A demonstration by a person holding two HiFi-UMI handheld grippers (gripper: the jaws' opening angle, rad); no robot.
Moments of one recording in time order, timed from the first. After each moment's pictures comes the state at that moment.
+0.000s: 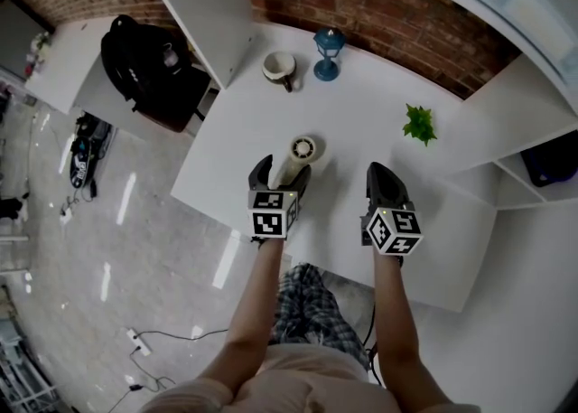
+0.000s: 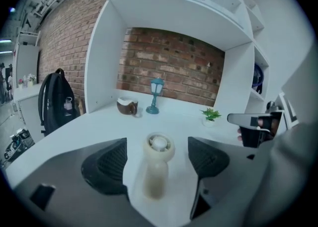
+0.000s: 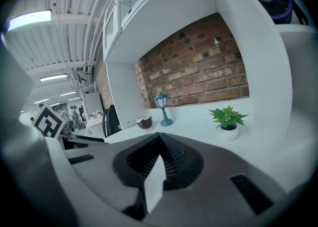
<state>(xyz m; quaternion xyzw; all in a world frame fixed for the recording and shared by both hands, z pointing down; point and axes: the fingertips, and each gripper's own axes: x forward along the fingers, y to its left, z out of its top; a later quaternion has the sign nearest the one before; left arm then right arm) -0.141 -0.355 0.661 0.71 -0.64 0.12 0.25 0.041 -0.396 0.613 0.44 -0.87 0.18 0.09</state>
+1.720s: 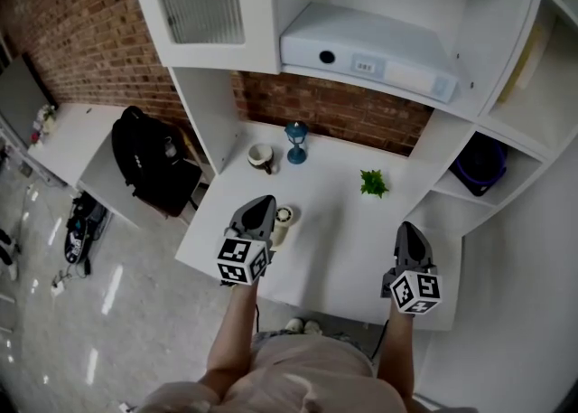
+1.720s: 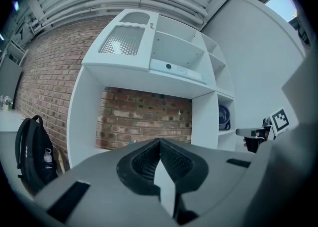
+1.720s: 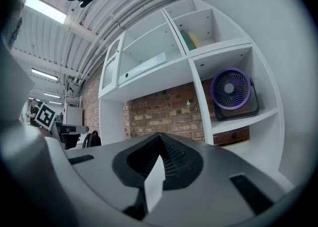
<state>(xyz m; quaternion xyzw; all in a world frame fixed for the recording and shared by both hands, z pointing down) -0.122 -0.314 0.436 0.81 -0.59 -0.01 0.06 0.192 -0.310 0.432 0.56 -0.83 0.05 -0.03</state>
